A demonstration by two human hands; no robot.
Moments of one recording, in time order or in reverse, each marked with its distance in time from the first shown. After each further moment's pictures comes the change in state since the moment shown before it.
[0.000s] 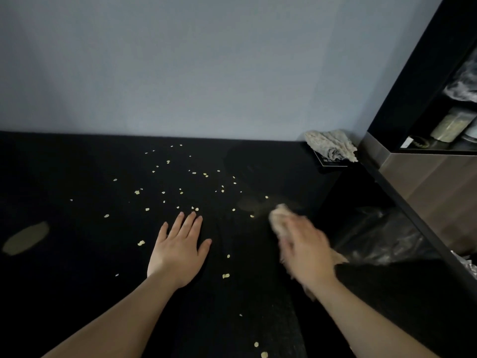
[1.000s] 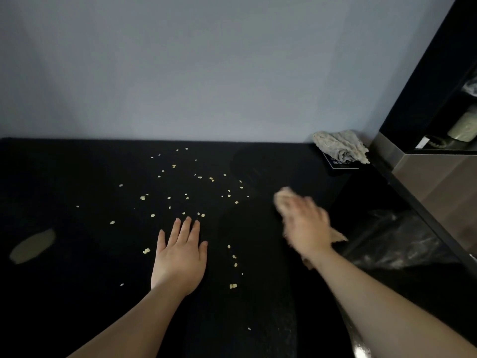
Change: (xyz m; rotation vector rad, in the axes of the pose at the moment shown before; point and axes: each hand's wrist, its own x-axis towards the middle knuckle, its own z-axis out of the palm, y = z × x) left_hand 0.001 0.000 -0.002 -0.057 0.022 -0.125; right_hand 0.063 0.001 0.021 0.006 -0.028 0.089
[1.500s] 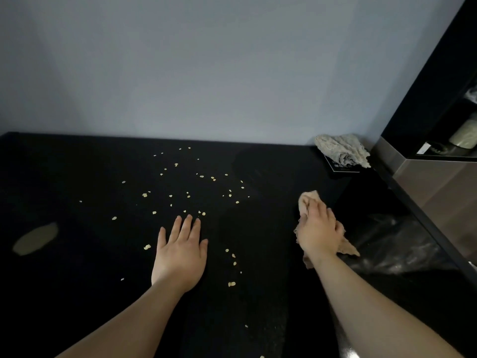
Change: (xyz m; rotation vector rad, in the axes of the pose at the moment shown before) left_hand 0.000 0.000 0.000 -0.008 0.018 0.000; right_hand -0.001 0.003 -0.008 -0.007 -0.136 0.389
